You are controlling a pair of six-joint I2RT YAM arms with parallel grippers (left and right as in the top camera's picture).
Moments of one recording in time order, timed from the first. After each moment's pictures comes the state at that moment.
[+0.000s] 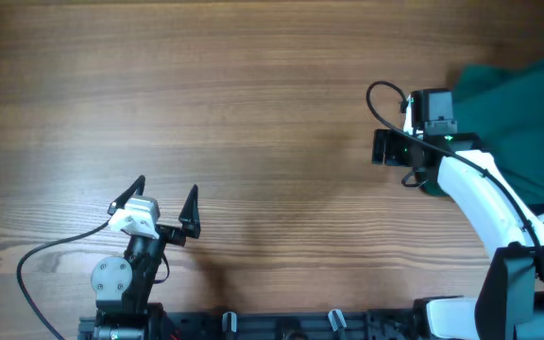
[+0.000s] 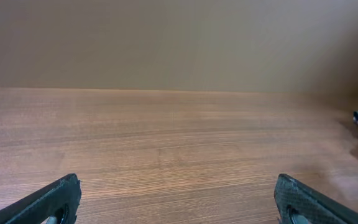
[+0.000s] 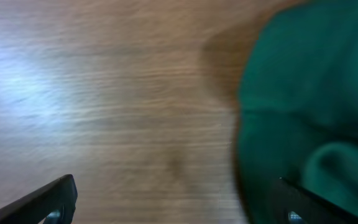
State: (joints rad) left arm -0.02 0.01 0.01 -0.05 0.21 -0.12; right arm 0.08 1.54 0.93 -0.53 0.11 0.12
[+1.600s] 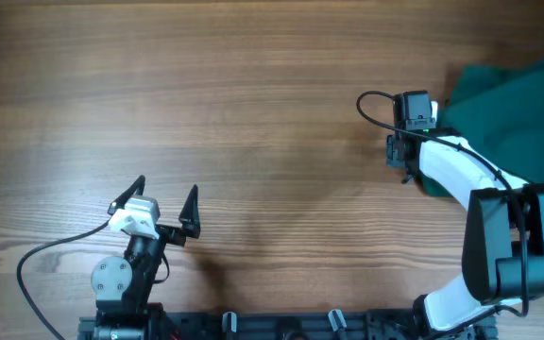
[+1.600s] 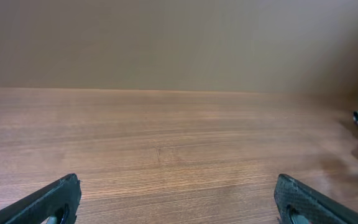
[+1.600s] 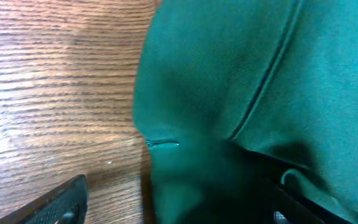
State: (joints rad) left arm -0.02 0.01 0.01 -0.05 0.21 -0.12; right arm 0.09 1.76 0.93 -0.42 0.47 0.10
